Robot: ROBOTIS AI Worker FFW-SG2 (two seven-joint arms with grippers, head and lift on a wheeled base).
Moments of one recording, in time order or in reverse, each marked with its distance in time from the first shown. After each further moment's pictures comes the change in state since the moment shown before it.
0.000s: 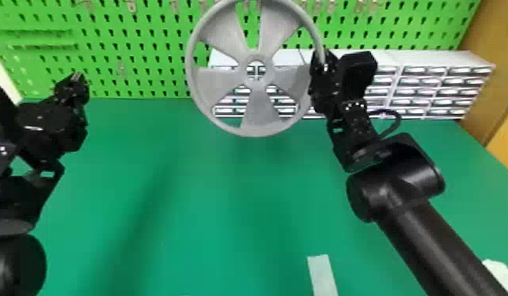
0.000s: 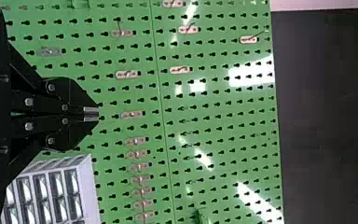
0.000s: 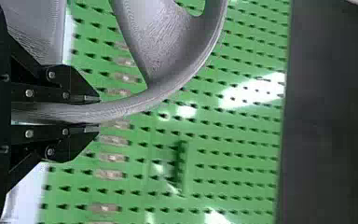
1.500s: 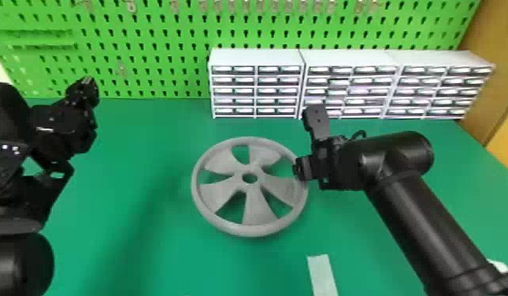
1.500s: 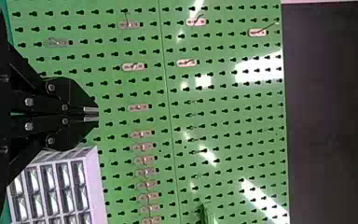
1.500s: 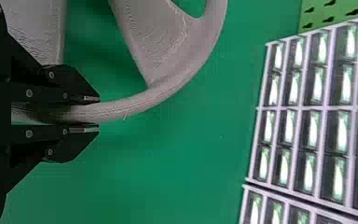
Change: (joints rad) left arm -0.007 0.000 -0.025 0.011 0.003 0.020 0.005; right arm -0.105 0.076 -0.044 0.087 -0.206 1.140 0.135
